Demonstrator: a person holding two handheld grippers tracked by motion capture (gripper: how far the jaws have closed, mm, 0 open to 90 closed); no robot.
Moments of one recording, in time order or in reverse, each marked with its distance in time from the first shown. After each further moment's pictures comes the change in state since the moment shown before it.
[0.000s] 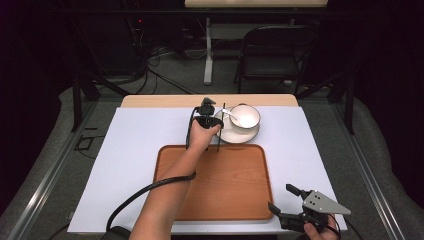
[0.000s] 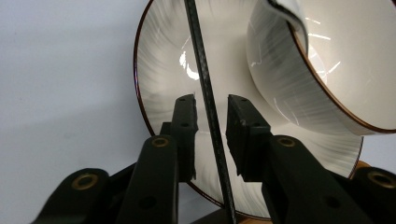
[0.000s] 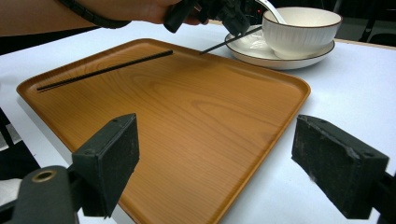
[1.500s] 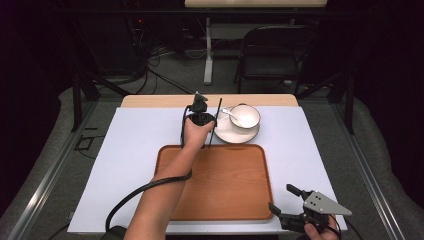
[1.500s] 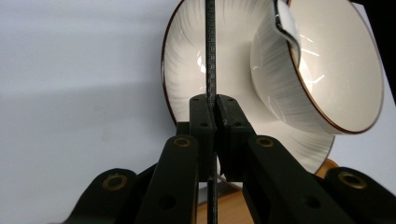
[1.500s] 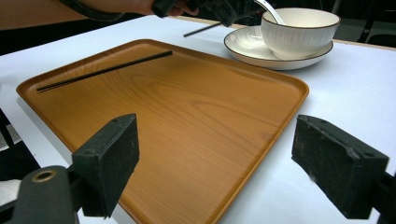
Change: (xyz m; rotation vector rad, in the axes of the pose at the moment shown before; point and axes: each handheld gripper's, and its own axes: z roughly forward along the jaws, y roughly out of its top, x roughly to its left) left arm 0.011 0.005 -0.034 0.007 -0.025 -0.115; right arm 0.000 0.000 -0.001 -0.004 -0.002 -0.003
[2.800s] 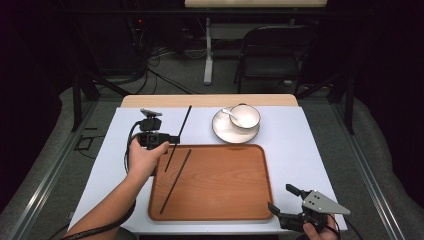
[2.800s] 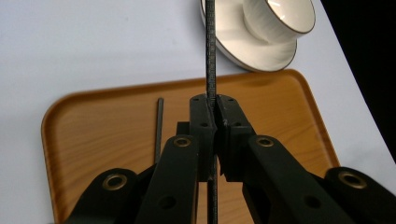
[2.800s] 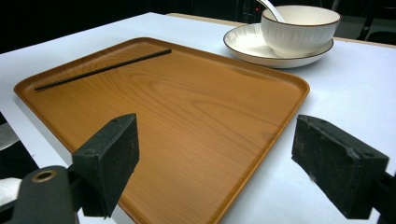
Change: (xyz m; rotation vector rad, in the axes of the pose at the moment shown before) left arm 0.051 -0.089 -0.155 -0.058 -0.050 0.063; right arm 0.001 0.001 0.002 0.012 -0.005 0.004
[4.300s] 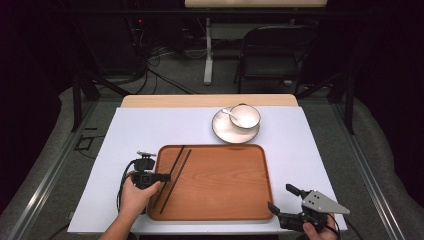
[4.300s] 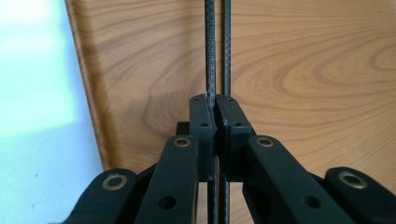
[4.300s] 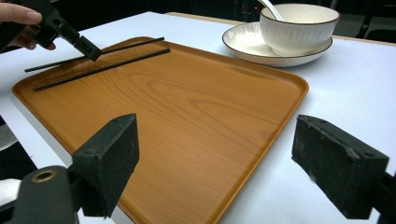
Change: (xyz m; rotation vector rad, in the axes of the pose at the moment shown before) left arm 0.050 -0.096 0.031 0.112 0.052 0.004; right arm 0.000 0.000 0.000 0.006 -0.005 0.007
